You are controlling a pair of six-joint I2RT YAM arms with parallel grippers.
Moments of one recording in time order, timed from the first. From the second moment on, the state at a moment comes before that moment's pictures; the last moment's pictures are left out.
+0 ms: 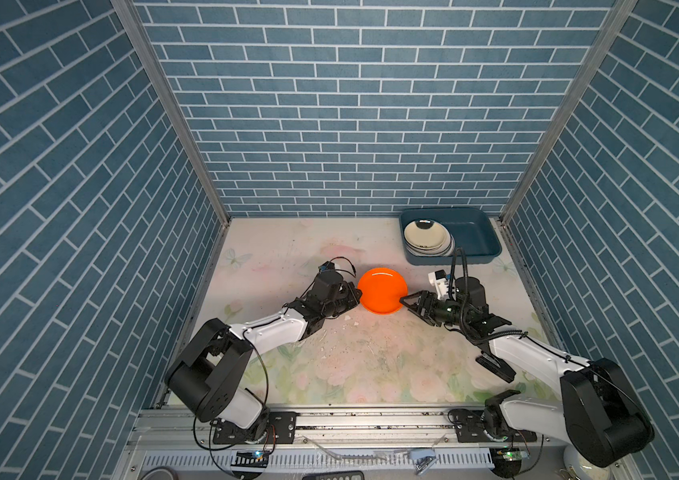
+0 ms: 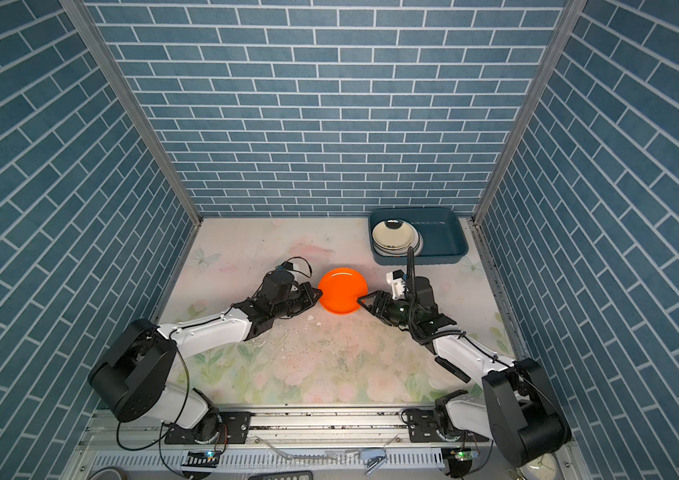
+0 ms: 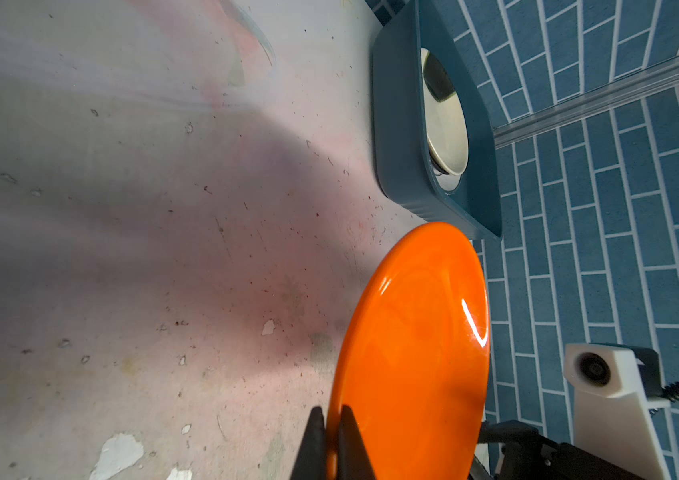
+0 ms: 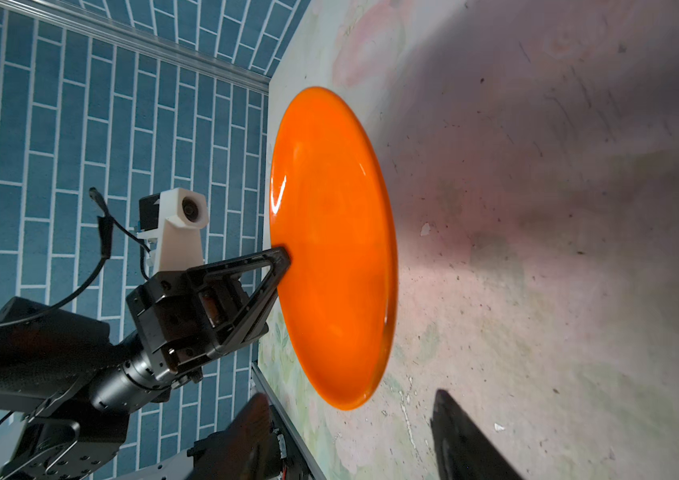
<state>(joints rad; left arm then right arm) -0.65 1.52 0.75 0.21 0.15 -1.01 0.42 1.25 0.51 0.20 -0.65 0.92</state>
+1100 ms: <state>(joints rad) -0.57 1.31 0.72 0.06 0.12 -0.87 0.43 1.39 0.69 0.18 -0.45 0.98</state>
